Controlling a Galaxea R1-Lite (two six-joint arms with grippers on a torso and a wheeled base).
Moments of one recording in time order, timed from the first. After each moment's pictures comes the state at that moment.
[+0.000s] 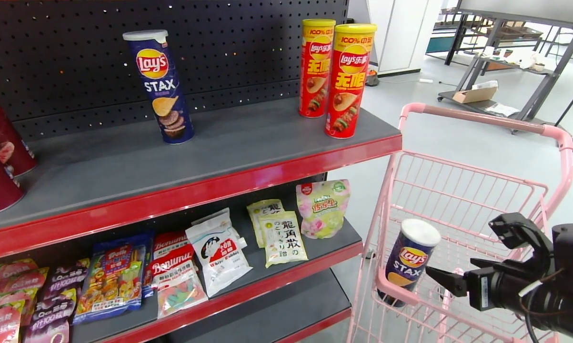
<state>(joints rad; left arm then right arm) -0.01 0.00 0.00 0.01 0.00 0.01 0.23 1.49 -0.20 -0.74 0.02 0.07</state>
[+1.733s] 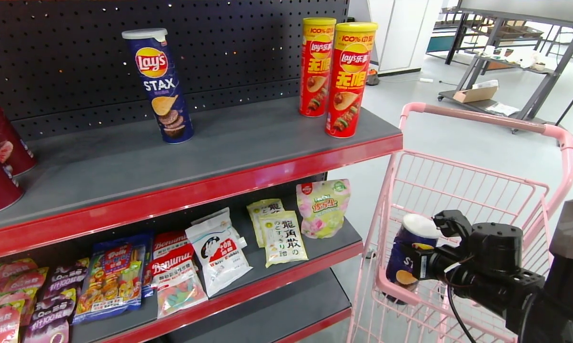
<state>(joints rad) -0.01 0.00 0.00 0.01 0.00 0.01 0.22 2.07 -0.23 -1.39 0.00 0.09</state>
